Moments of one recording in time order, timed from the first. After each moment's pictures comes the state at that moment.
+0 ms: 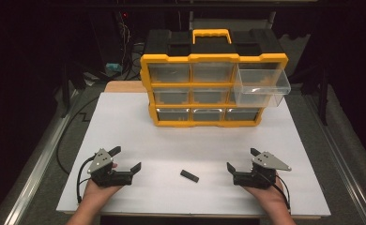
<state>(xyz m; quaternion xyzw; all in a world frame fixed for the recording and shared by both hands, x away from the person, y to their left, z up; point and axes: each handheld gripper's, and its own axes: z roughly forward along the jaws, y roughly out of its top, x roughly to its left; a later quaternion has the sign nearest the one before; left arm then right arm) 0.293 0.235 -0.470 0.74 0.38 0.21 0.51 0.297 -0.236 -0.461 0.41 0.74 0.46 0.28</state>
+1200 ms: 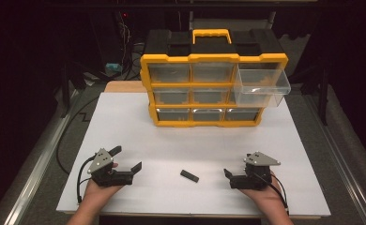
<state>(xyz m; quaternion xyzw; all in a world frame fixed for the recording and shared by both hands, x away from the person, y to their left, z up) 0.293 0.233 -0.468 0.74 0.38 0.21 0.52 0.300 -0.227 -0.466 0.42 0.79 0.38 0.23</state>
